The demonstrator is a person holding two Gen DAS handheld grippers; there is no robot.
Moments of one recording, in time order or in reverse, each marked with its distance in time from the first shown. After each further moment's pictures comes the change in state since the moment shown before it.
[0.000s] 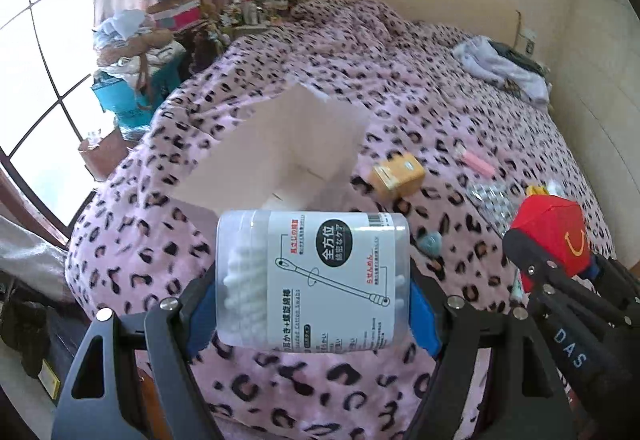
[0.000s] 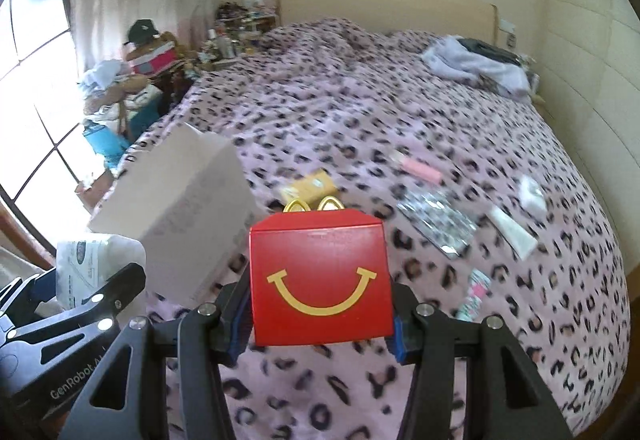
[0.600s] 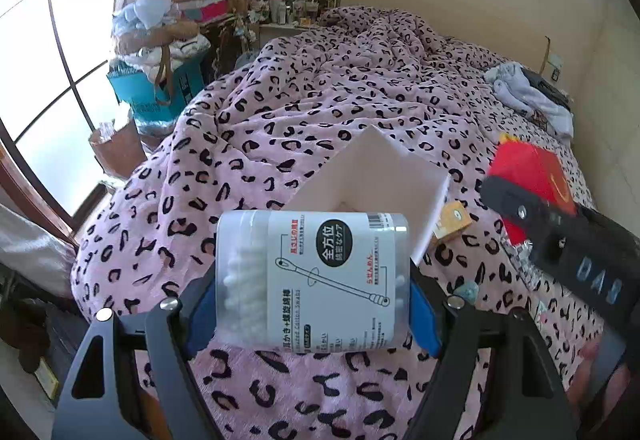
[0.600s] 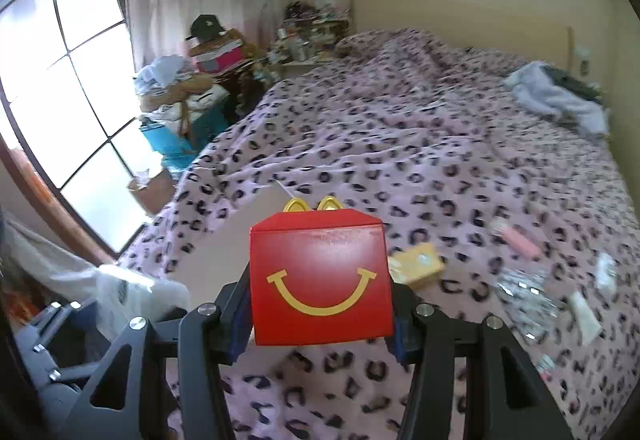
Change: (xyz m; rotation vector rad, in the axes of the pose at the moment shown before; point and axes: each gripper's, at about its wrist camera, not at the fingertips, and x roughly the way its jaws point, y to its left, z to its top) left arm 0.041 0.066 0.058 -0.091 0.016 0.011; right arm 0.058 0.077 0.097 -0.102 0.022 0.250
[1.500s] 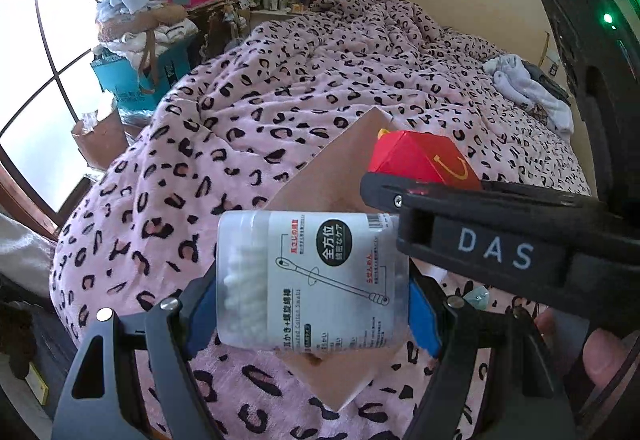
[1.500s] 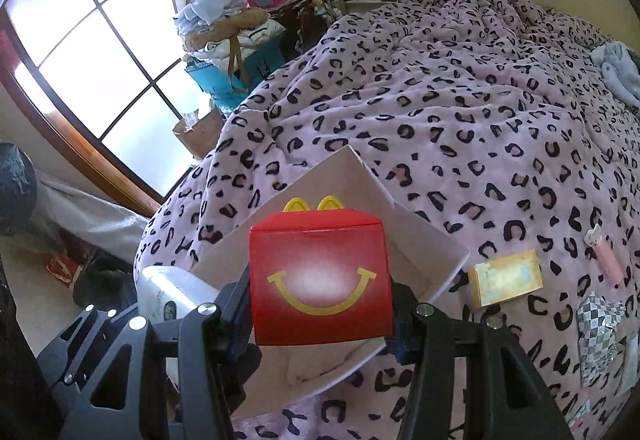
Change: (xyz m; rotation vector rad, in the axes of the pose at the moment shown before) left arm 0.053 0.000 0.002 0.006 0.045 -0.043; right arm 0.099 0.026 0.013 -0.084 0.229 0.191
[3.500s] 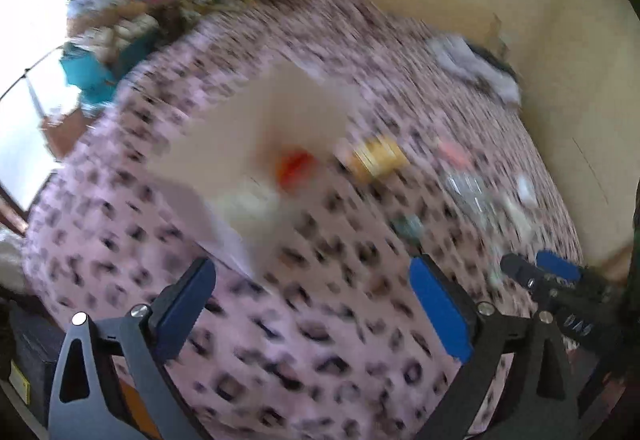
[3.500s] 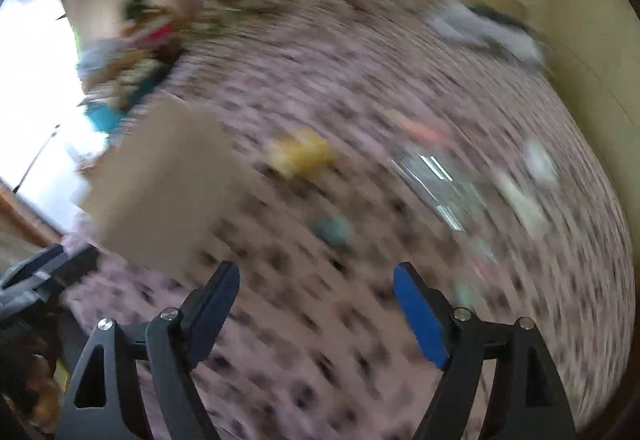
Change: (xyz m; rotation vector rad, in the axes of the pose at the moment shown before) left arm -0.047 -0.055 -0.095 0.102 0.052 -0.165; right arm -0.135 -0.092 -0.209 0.328 -0.100 -0.413
